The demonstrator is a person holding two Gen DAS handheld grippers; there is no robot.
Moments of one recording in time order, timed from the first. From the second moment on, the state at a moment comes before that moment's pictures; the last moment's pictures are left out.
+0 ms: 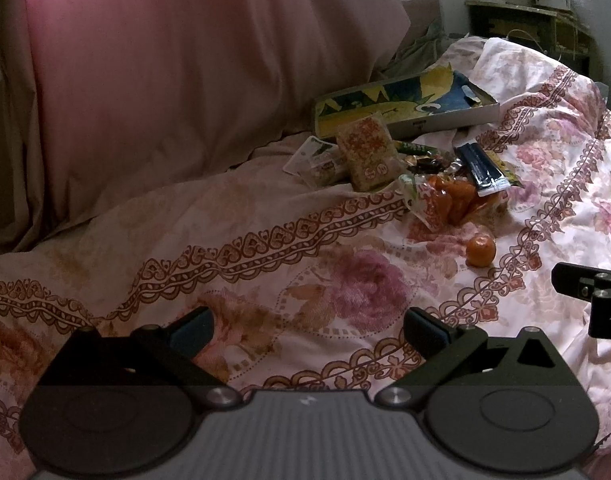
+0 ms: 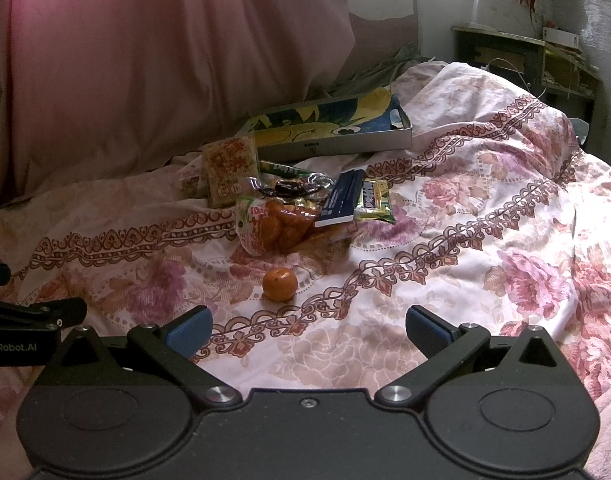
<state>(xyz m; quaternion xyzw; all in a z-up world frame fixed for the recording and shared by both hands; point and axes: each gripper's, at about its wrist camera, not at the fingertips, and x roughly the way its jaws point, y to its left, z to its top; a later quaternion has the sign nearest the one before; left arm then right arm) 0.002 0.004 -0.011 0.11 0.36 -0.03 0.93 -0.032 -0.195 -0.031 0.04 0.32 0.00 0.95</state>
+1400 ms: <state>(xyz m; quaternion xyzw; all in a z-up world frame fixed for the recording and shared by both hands) 0.125 -0.036 -0.026 0.13 0.34 -0.10 0.93 0.073 -0.215 -0.036 -0.02 0.34 0.12 0.93</state>
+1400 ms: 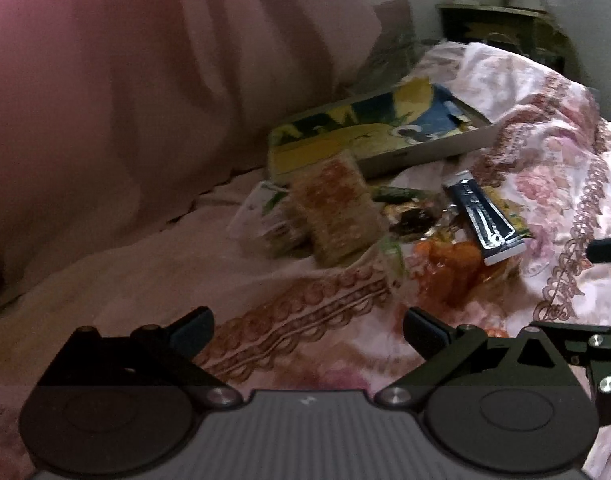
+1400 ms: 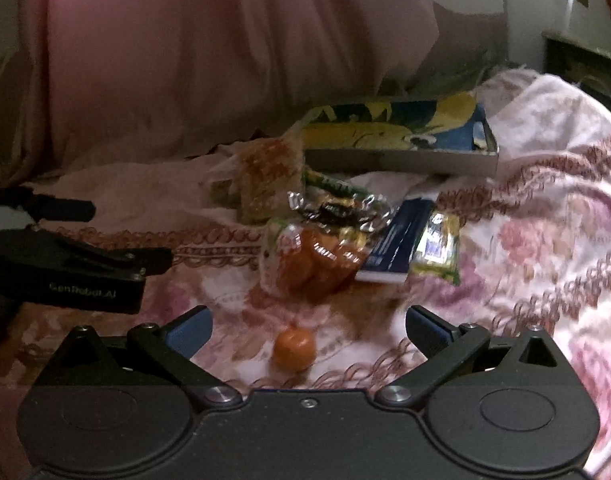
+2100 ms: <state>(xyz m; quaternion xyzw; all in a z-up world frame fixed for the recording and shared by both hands) 0.179 -0.096 -0.062 0.21 0.29 -0.23 0.90 0.164 -0.271 -0.052 0.01 0.34 0.10 0.94</state>
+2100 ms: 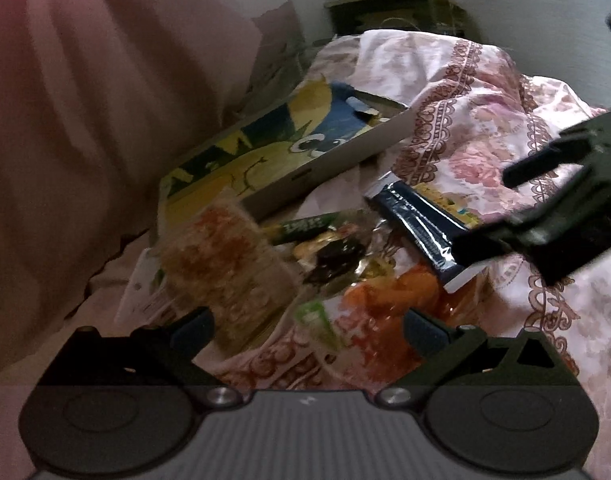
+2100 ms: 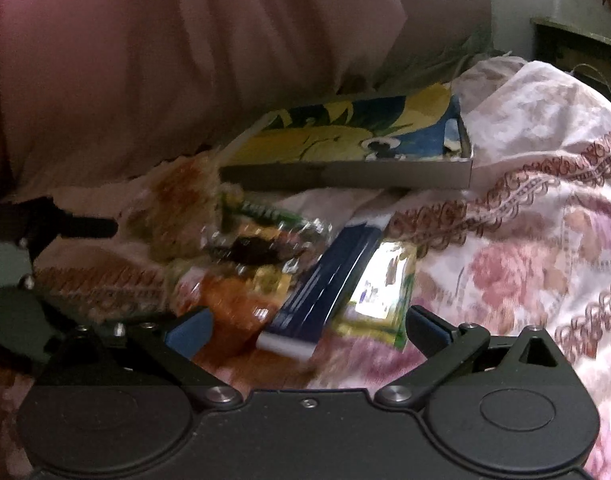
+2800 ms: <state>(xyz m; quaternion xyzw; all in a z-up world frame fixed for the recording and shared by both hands) 0.192 -0.138 -0.082 0.28 0.30 -0.33 0.85 0.205 -0.283 -0.084 0.05 0.36 0.11 0.92</state>
